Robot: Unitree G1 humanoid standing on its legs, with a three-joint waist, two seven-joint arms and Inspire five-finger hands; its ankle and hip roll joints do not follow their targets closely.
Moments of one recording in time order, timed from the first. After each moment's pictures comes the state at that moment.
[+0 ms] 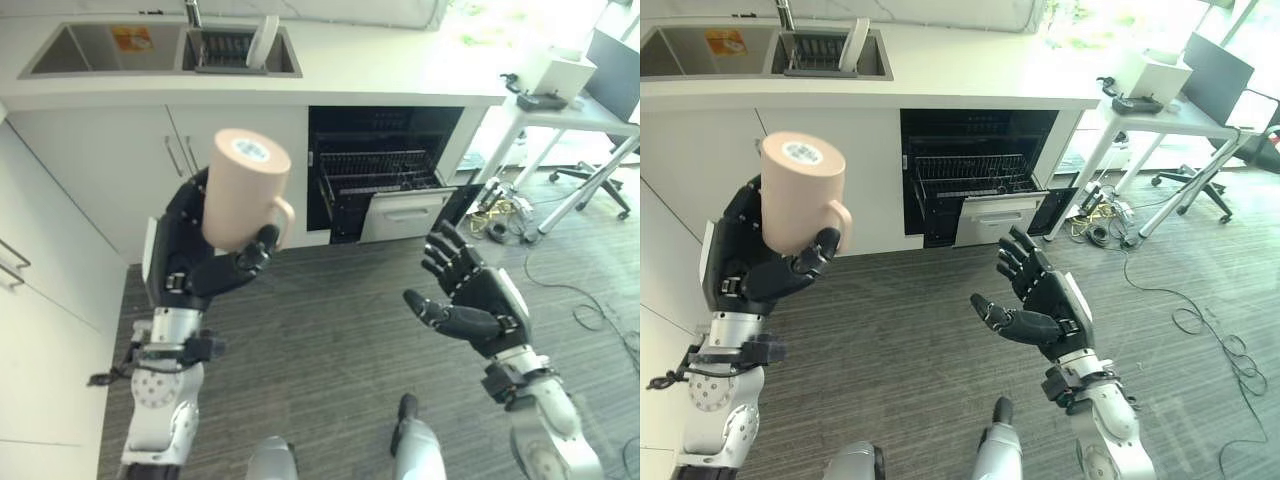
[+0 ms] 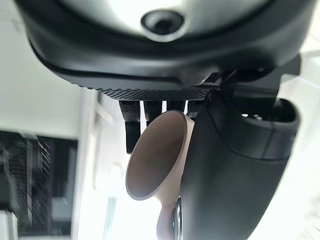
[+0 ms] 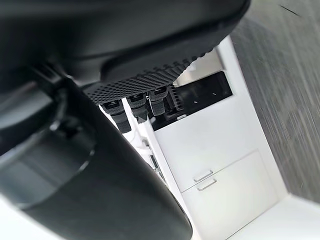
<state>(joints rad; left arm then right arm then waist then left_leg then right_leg) 0.08 0.39 0.06 -0.16 -0.46 -0.41 0.02 0.22 -0.33 0.03 -0.27 0.63 -0.15 0.22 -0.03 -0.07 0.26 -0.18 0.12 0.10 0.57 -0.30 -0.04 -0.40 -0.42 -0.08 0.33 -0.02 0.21</state>
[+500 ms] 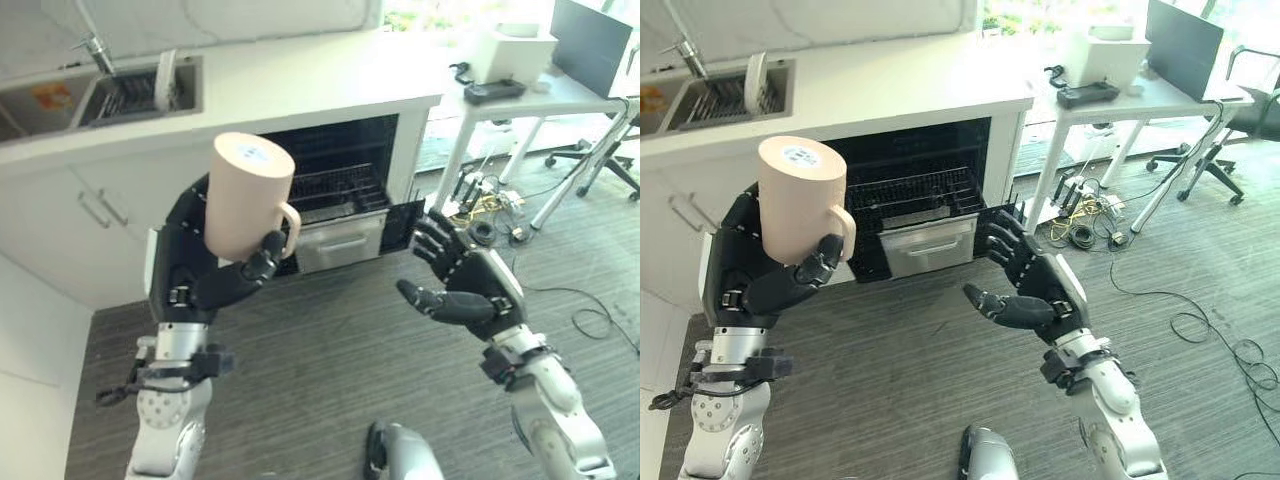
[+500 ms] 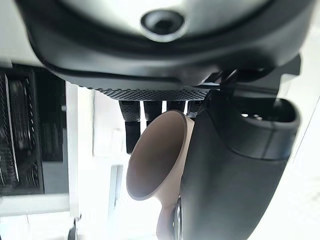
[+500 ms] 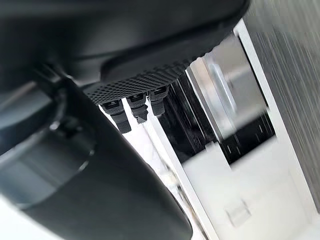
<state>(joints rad) 0.12 0.36 -0.01 -0.30 -0.43 -0.39 0.05 0.17 -0.45 -0.01 -0.28 0.63 -0.11 0.21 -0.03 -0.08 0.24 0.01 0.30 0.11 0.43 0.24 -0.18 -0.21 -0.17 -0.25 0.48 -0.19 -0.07</state>
